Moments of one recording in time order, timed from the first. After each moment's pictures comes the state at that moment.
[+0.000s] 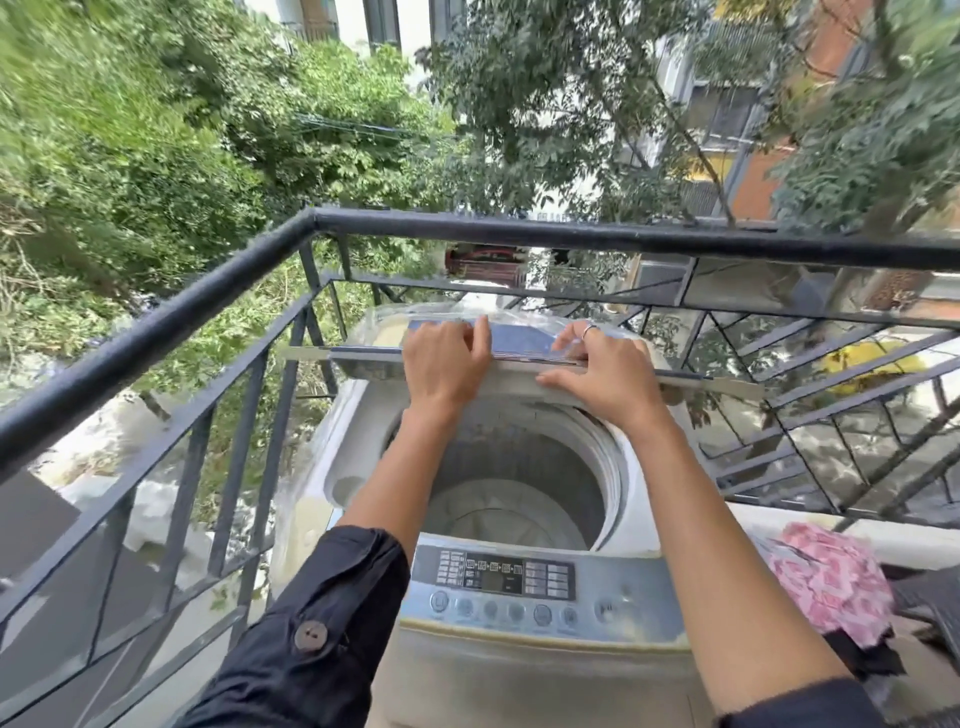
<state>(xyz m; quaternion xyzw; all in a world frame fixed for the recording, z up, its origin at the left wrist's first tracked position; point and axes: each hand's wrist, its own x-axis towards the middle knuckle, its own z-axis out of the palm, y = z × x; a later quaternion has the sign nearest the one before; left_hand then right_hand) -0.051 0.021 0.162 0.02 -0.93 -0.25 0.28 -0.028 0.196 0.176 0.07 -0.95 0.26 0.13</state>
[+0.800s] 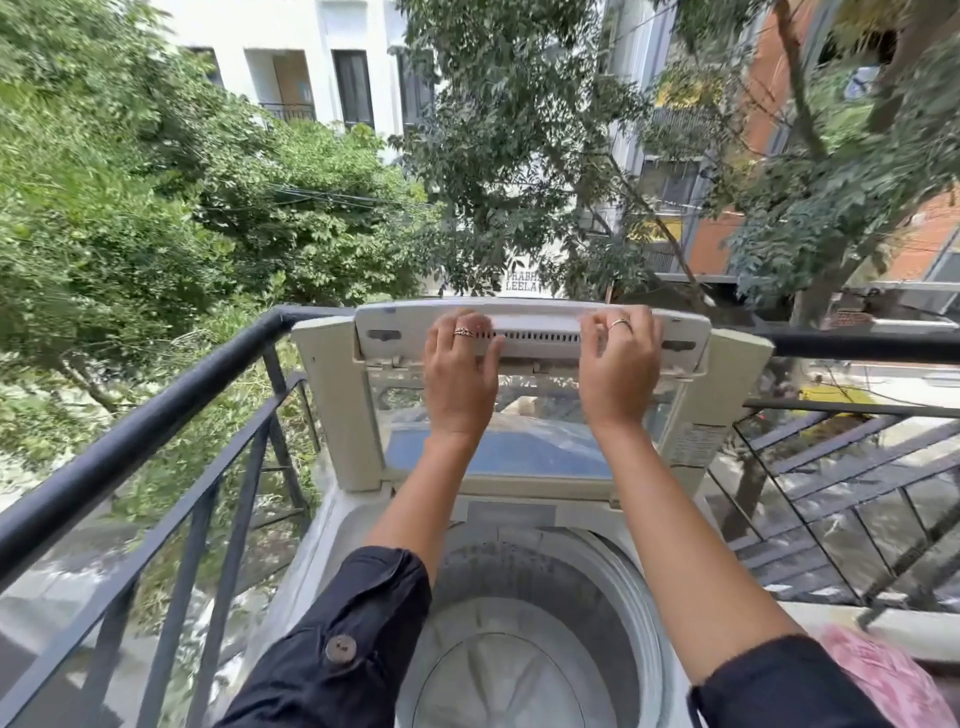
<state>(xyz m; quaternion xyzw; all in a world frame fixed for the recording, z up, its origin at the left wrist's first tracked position) -0.222 0.027 0.189 -0.10 -0.81 -0.38 0.43 -0.210 0.169 0.211 -0.08 -0.82 0.29 0.49</state>
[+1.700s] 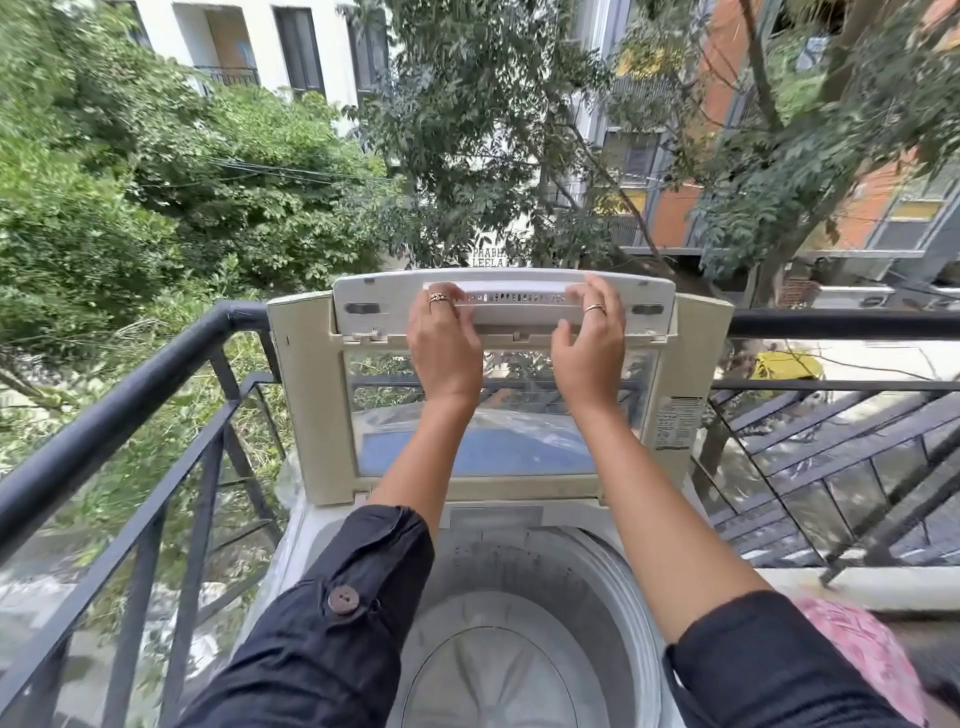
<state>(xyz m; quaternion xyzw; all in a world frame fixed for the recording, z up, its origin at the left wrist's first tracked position) -0.276 0.045 0.199 -0.03 -0.81 -0.45 0.38 -0.255 0.169 0.196 -0.06 -0.84 0.31 0.45</state>
